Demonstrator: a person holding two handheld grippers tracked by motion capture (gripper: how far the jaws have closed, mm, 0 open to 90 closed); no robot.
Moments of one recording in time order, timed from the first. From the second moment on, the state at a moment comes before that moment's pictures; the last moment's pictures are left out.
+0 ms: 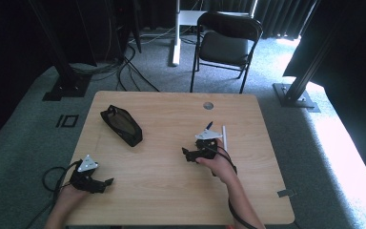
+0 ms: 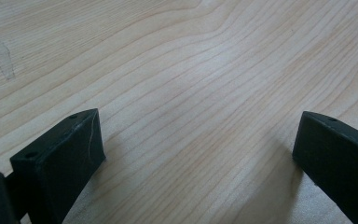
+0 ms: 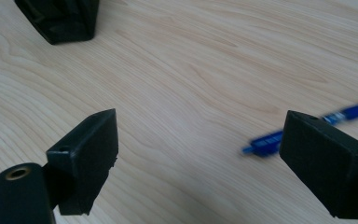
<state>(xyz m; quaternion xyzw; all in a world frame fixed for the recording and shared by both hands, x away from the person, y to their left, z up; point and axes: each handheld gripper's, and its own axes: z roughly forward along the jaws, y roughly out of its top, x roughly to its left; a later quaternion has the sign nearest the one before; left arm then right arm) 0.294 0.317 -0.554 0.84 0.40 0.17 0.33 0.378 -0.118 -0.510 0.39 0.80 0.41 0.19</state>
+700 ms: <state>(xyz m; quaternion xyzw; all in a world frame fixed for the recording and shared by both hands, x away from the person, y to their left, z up) 0.294 0.317 -0.554 0.84 0.40 0.17 0.33 0.382 -0.037 -0.508 0.34 0.82 0.44 0.15</state>
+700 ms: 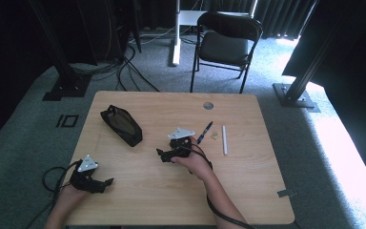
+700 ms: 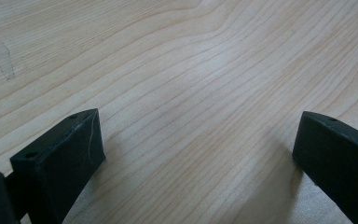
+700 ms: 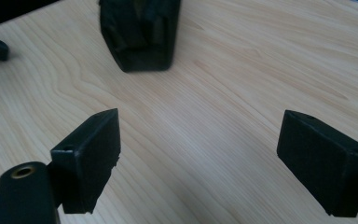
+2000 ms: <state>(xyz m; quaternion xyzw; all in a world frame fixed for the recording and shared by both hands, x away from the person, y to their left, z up) 0.294 0.317 -0.554 0.84 0.40 0.17 0.33 0.408 0.048 -0.509 0.29 0.82 0.46 0.15</state>
